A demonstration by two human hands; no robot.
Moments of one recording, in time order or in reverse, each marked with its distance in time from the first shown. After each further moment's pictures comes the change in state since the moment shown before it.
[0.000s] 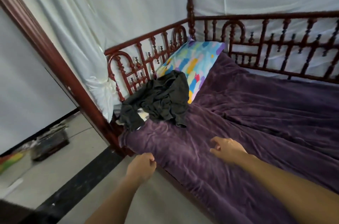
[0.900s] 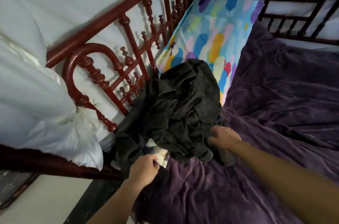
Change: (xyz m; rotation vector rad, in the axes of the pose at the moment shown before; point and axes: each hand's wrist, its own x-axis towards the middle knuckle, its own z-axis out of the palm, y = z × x) left_hand 0.497 -0.160 -0.066 0.070 -0.299 0.054; right_hand 0.508 -0.122 0.050 0.112 -0.117 0.340
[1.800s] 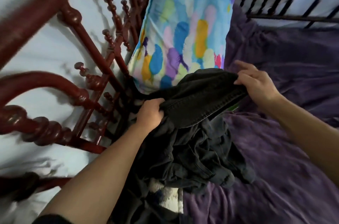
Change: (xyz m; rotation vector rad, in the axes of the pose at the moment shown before) left_hand 0.300 0.070 -0.116 -0.088 0.069 0.573; right_hand 0.100 -0.058 -0.144 0.951 0.616 0.075
